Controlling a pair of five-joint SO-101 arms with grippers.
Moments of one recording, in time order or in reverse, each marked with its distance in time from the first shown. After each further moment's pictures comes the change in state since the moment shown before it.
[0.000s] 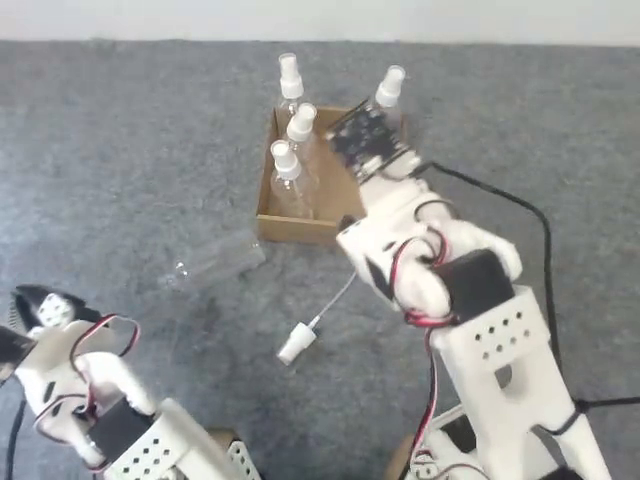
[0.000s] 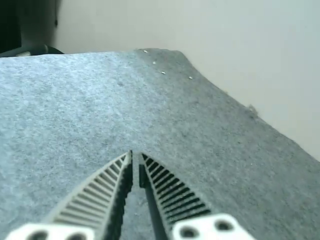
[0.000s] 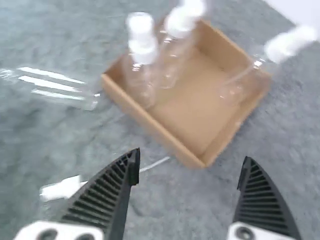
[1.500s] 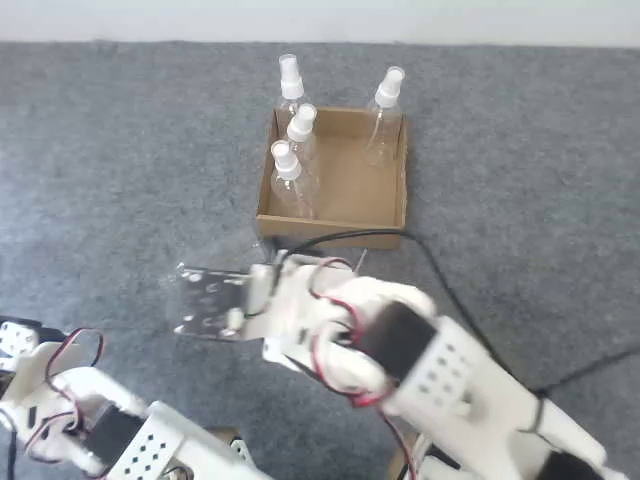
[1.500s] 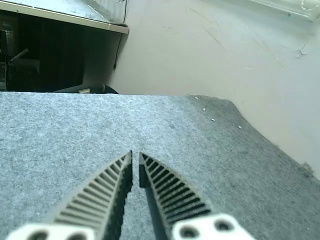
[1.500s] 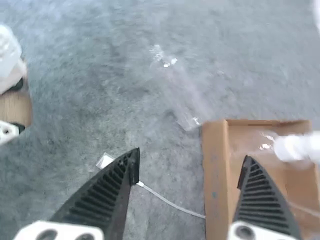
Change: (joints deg) left arm -13.1 0.0 4.6 -11.5 0.0; right arm -27.0 3.2 2.5 -2.1 23.5
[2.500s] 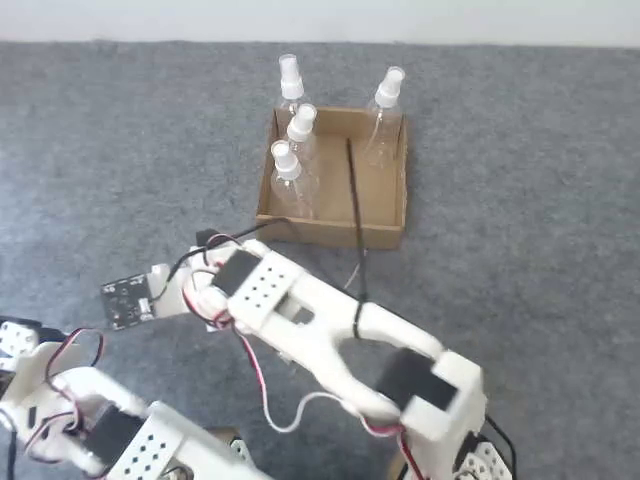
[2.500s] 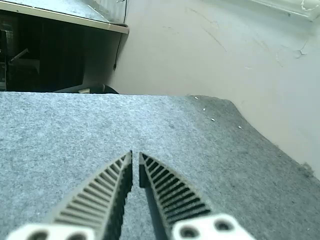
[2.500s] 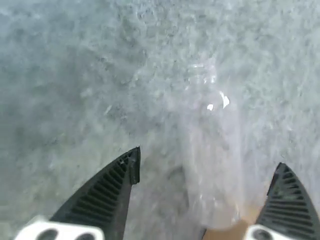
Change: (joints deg) left arm 0.0 0.0 0.0 0.0 0.0; right arm -1.1 53.5 -21.6 -18.1 16.8
